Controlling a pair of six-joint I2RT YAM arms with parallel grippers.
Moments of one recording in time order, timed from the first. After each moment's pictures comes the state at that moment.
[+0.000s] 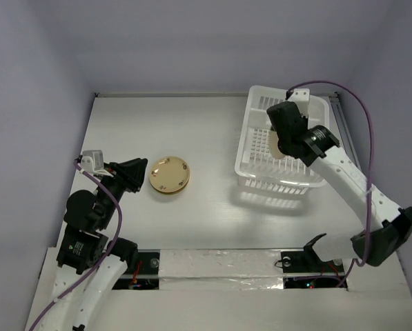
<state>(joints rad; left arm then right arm) -0.34 0.33 0.73 -0.33 0.00 -0.49 0.56 1.36 1.47 -0.93 0.86 0.36</state>
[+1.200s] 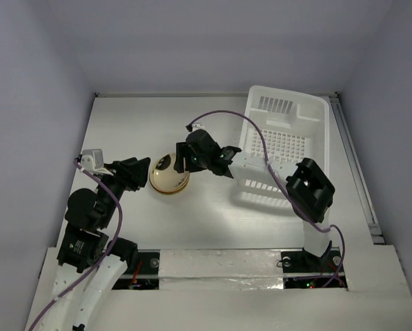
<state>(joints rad) -0.34 0.34 0.73 -0.33 -0.03 -0.49 0.92 1.94 1.49 -0.19 0.08 0.64</state>
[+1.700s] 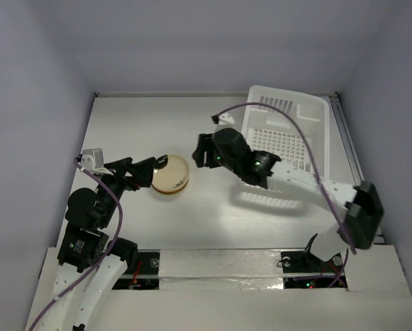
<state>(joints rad) -0.33 0.35 0.73 -0.33 -0.02 -0.49 0.94 1.57 1.31 -0.22 0.28 0.57</state>
